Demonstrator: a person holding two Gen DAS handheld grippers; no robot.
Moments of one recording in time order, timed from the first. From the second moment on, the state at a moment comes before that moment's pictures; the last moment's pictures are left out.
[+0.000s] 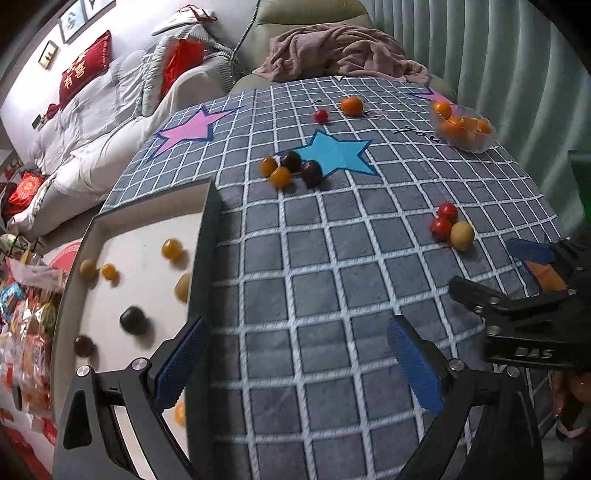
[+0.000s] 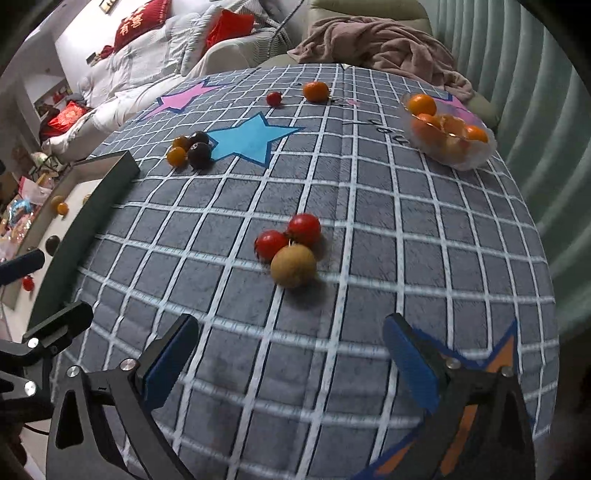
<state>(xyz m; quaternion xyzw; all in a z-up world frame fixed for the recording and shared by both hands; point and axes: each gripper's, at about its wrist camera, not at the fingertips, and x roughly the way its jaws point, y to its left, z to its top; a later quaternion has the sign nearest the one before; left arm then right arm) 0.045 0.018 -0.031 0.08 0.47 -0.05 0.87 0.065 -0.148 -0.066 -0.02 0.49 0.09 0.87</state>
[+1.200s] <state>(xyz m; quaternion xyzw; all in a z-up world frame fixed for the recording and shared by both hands) 0.117 -0.110 -0.066 0.11 0.48 -0.17 0.86 0.055 -0.230 -0.048 0.09 0.46 0.08 0.88</state>
